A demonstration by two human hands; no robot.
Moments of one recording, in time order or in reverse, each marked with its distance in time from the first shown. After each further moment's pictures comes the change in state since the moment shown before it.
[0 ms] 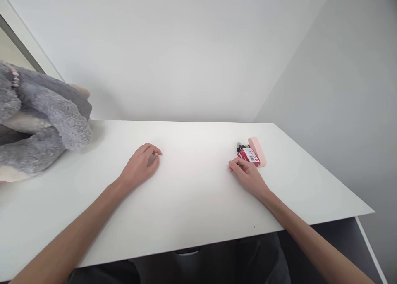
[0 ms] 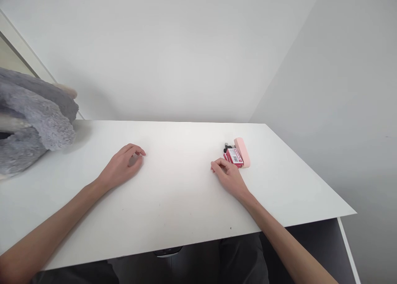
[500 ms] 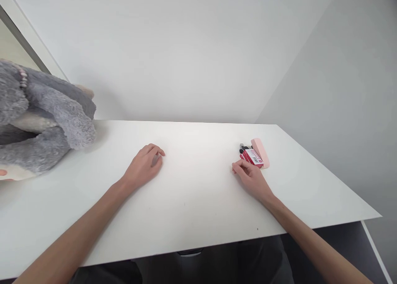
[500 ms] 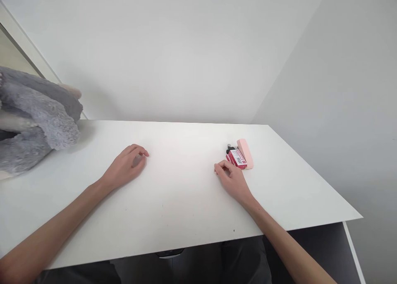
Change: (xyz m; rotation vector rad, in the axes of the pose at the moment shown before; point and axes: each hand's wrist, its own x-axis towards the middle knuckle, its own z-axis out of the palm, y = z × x) left_hand -0.002 -0.002 0.001 0.016 -0.013 0.049; right_hand -0.005 0.001 0.003 -0.049 0.045 0.031
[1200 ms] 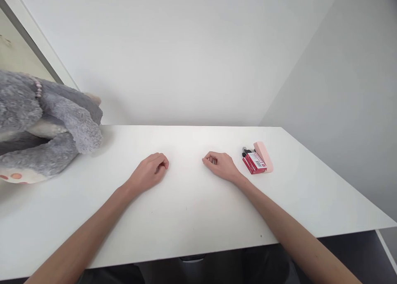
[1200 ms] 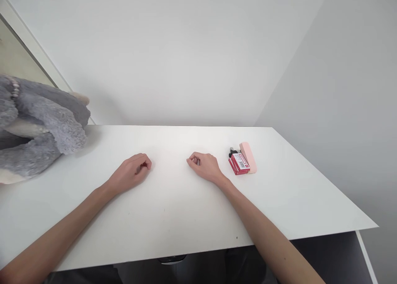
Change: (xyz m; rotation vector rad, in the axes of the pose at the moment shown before) left_hand -0.004 0.008 -0.007 -0.029 -0.094 0.076; right_hand 0.066 -0.039 0.061 -0.257 -0.172 -0.231
